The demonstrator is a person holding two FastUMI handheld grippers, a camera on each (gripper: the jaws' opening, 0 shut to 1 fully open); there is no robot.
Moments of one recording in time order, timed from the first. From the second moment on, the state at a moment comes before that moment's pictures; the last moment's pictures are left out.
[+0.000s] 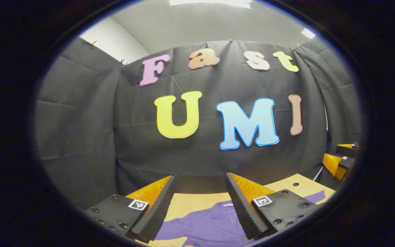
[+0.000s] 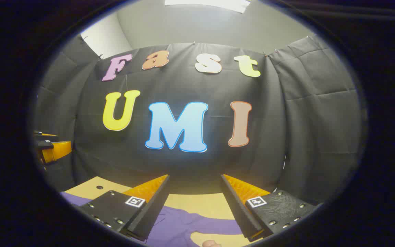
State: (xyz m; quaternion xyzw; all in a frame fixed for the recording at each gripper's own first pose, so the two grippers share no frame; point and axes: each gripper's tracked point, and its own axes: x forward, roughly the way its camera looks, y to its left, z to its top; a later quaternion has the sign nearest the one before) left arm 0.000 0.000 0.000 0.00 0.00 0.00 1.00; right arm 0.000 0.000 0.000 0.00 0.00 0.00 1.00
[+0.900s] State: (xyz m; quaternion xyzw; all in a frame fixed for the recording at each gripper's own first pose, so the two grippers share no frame) left arm -0.009 -0.010 -0.007 -0.01 0.01 0.00 1.00; right arm 0.000 -0.105 -0.115 -0.01 0.12 -0.09 0.99
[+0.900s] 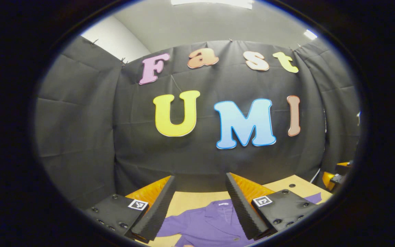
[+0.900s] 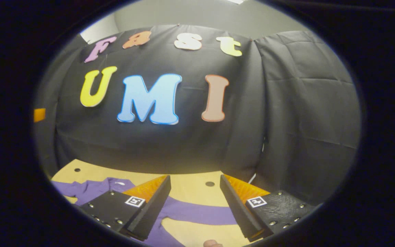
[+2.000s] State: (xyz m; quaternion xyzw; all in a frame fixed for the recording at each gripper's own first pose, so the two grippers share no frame) left arm -0.019 0.023 -0.036 0.01 0.06 0.08 0.99; right arm 0.024 -0.228 -0.422 0.05 0.44 -0.17 0.88
